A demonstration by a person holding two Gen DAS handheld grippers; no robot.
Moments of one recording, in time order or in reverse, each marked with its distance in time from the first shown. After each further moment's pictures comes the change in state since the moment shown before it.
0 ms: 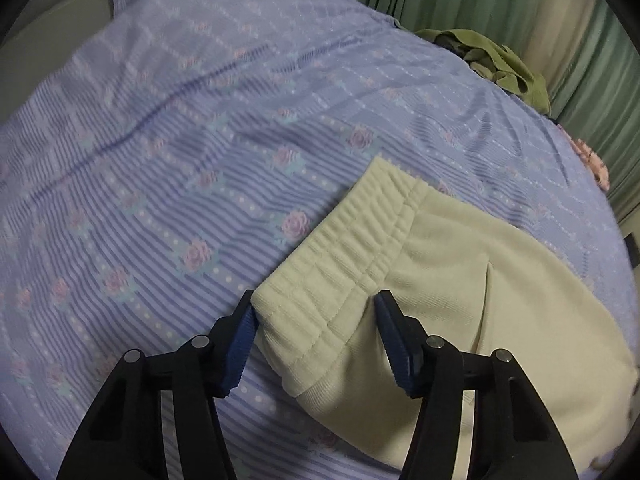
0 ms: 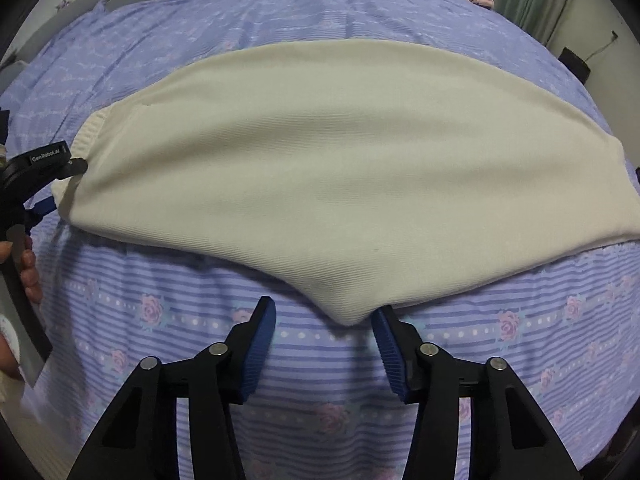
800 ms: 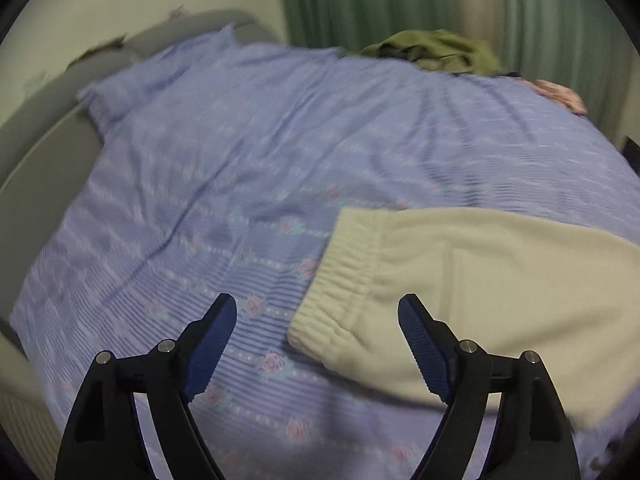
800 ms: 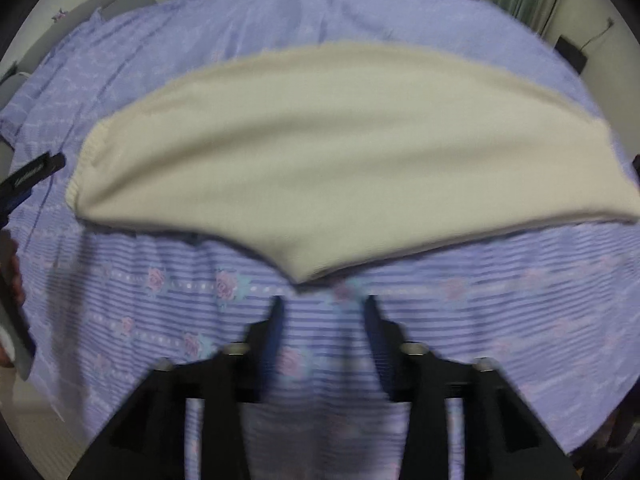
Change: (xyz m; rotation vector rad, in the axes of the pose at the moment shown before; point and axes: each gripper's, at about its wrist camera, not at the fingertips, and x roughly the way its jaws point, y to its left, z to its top) left arm -0.104 -0.022 -0.008 0.354 -0.156 0.060; right arm -0.057 -0.038 -0.019 0.016 -0.006 0.006
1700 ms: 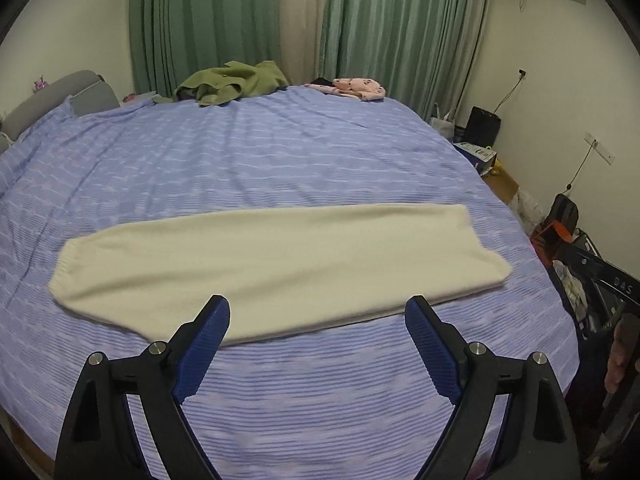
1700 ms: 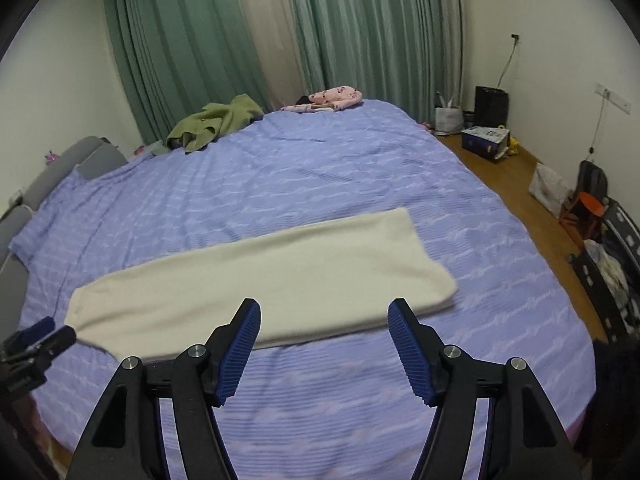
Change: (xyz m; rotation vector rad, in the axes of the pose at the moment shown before) left arm -0.276 -0.401 -0.058 0.168 -0.053 -0.428; right arm -0.192 -0.437 0.020 0.156 -0.422 0.023
